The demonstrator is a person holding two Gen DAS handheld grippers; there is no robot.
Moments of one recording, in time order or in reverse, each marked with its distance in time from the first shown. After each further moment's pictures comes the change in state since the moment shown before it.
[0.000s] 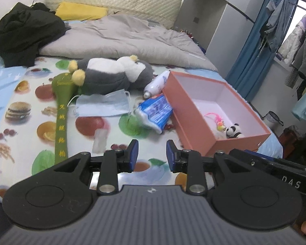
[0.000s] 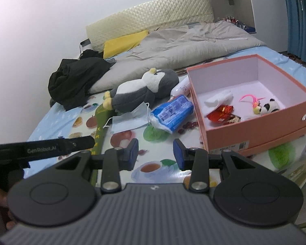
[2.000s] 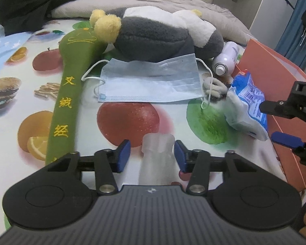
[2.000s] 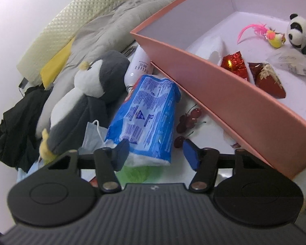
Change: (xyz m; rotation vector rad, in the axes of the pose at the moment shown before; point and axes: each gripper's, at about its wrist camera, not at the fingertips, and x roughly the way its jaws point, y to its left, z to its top) left arm 0.233 0.115 0.000 -0.051 0.113 0.169; right arm 0.238 -0.036 0.006 0.513 0.038 -0.204
